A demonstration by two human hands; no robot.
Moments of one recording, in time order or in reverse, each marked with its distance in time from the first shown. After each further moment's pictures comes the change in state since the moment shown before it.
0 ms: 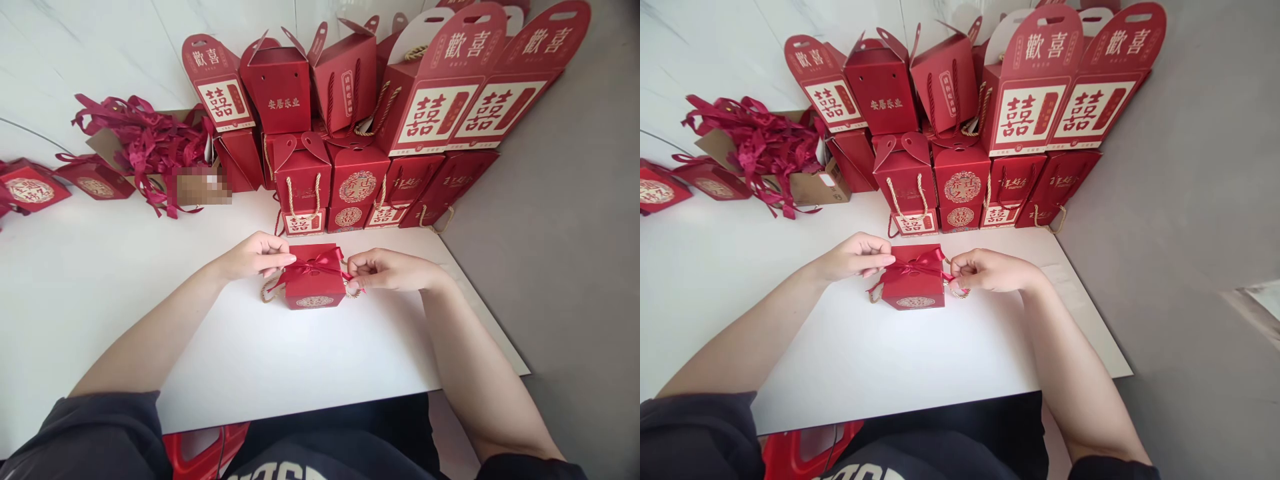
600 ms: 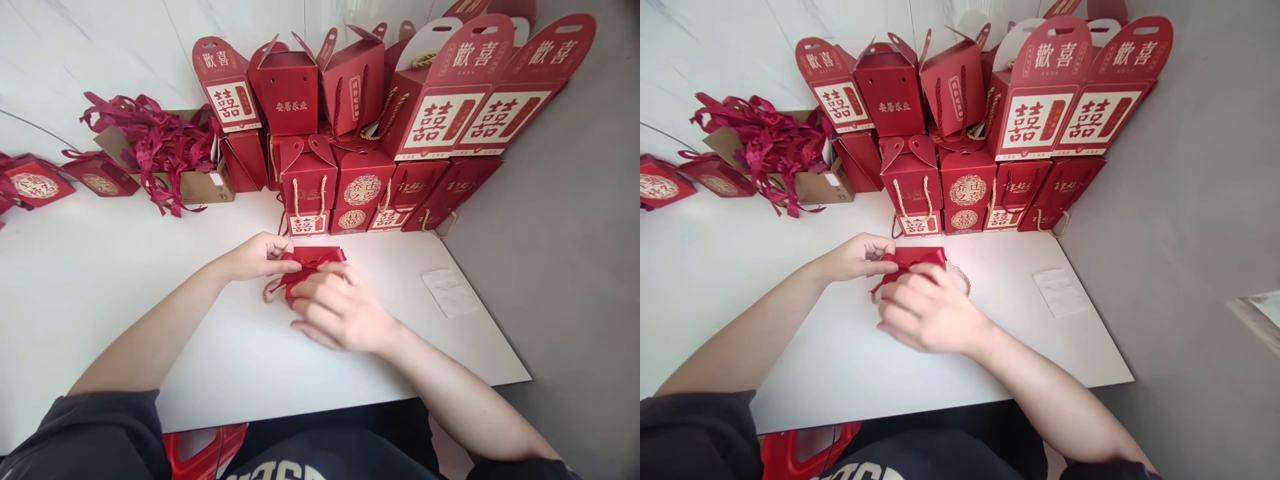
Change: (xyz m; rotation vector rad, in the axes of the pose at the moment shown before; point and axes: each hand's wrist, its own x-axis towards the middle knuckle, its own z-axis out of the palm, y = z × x) left_hand -0.001 0.002 0.005 -0.059 -0.041 0.064; right_hand 0.034 -0.028 0.097 -1.086 0.644 -0.755
